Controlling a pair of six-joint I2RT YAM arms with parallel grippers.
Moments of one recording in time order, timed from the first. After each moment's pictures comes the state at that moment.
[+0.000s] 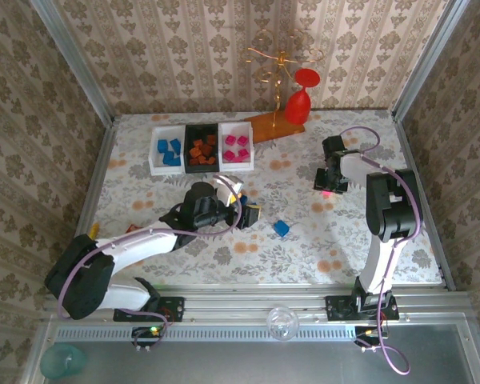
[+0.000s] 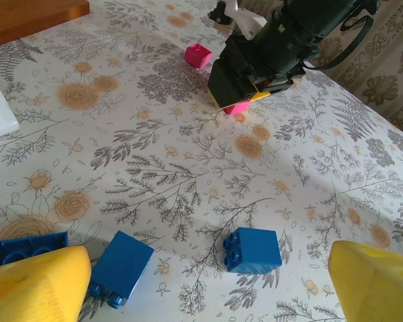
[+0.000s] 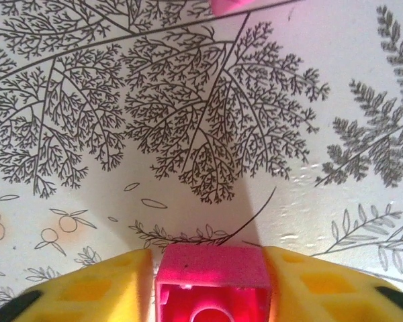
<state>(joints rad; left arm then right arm) -0.78 1.31 0.60 0.31 0.29 -0.24 0.09 1.93 1.26 -0.64 0.05 0.34</state>
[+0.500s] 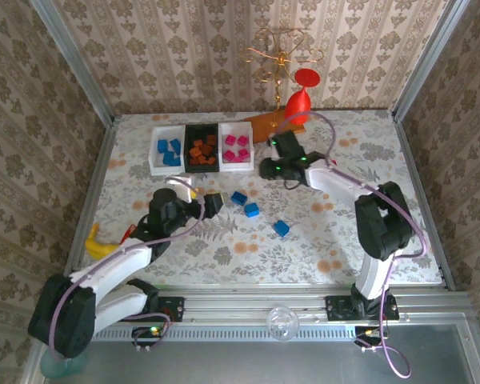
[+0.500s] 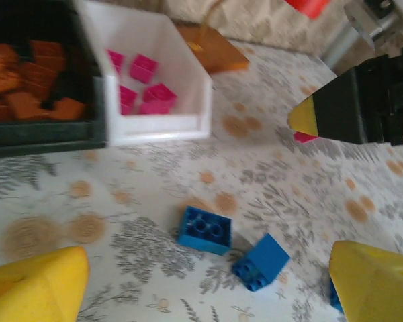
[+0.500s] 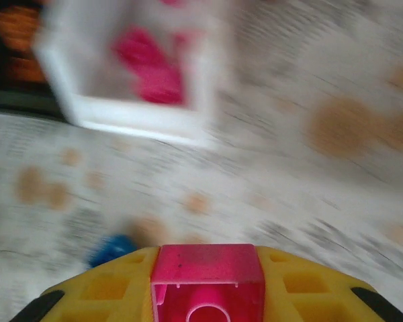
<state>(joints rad) -0.50 1.01 0.40 0.30 0.17 -0.39 0.49 1.83 1.37 -0.34 -0.06 0.37</state>
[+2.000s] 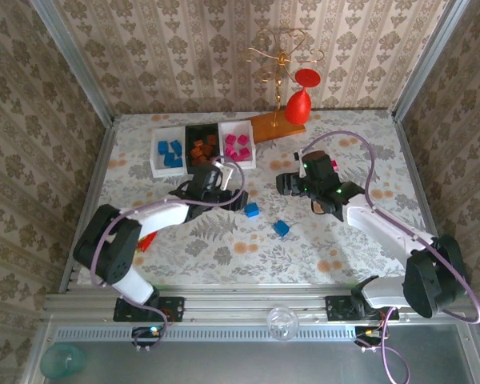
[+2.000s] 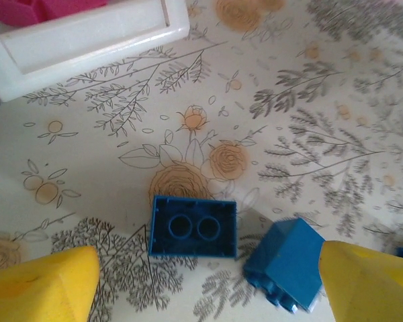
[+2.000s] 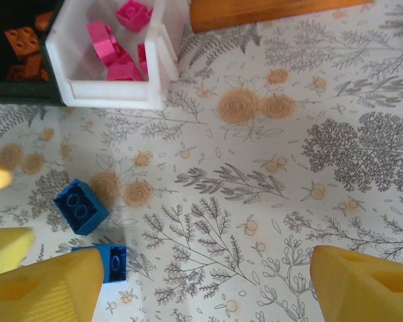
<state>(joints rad) -0.63 1.62 0.87 0.01 0.15 -0.21 0.46 1.31 0.91 -0.29 0.08 0.30</state>
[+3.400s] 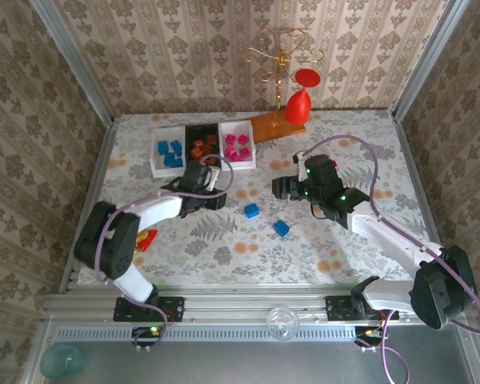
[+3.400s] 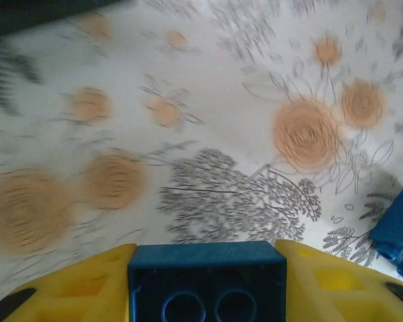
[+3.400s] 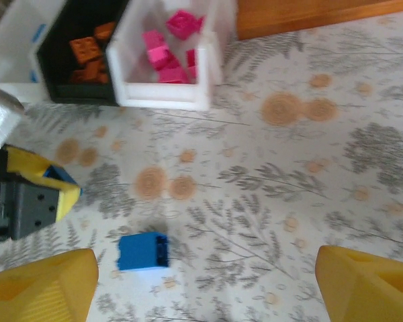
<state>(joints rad) -0.49 1.57 0.84 -0.15 0.11 -0.19 0.49 1.25 0.88 -0.25 -0.02 0.32</state>
